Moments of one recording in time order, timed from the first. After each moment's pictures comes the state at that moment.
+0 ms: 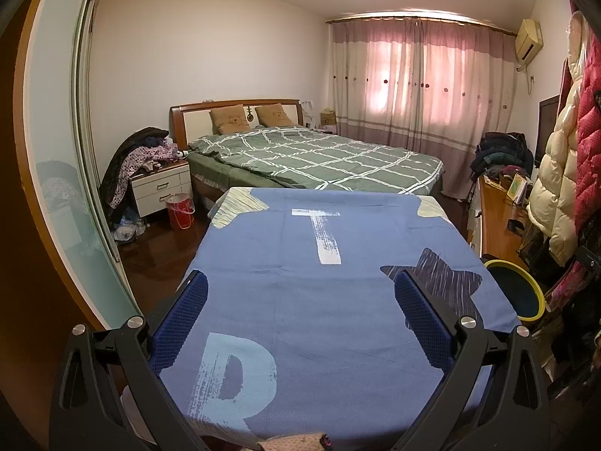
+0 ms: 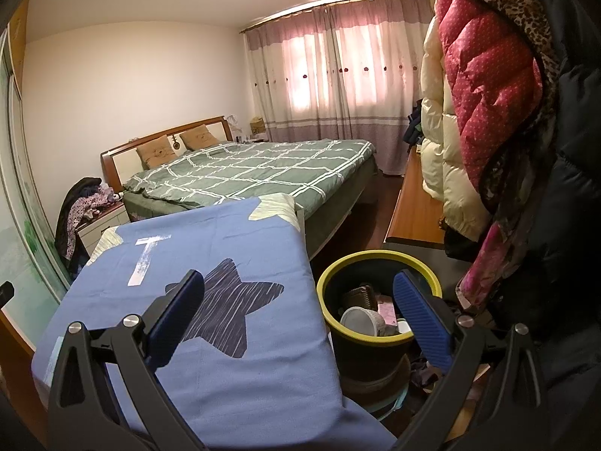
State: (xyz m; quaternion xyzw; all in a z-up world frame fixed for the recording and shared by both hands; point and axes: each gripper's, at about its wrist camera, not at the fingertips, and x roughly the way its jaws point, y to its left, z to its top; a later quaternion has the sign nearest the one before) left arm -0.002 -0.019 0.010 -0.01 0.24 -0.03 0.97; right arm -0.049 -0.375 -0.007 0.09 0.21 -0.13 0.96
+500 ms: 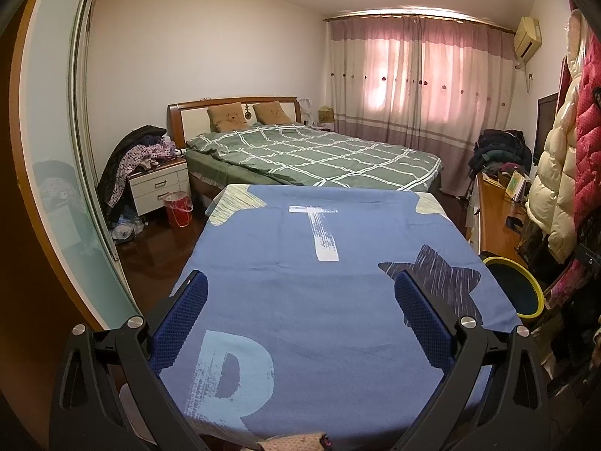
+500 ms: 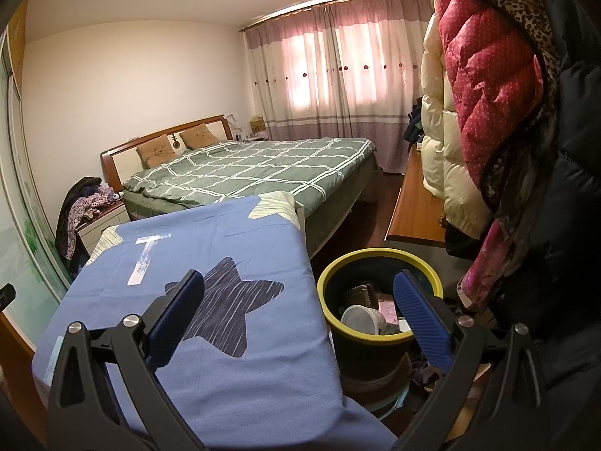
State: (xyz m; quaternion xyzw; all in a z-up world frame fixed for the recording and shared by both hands) left arm 0.001 -0.021 0.004 0.00 0.24 -0.04 0.97; right arm -0.049 -0.375 -0.008 0.09 0.22 -0.13 0.96
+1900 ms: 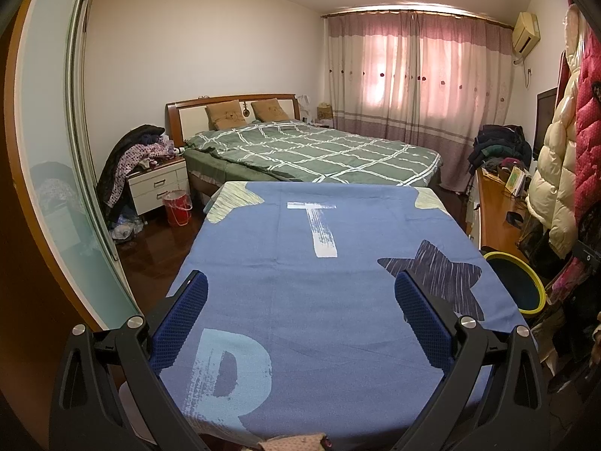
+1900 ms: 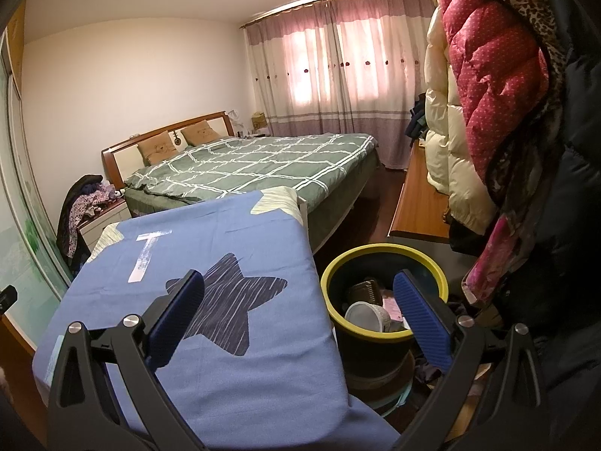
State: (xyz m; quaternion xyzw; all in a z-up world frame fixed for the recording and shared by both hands) left arm 0.005 -0.022 -0.002 0.00 0.25 -0.04 0.97; right arm -0.046 -0.370 -0.016 0.09 0.22 -0.12 0.96
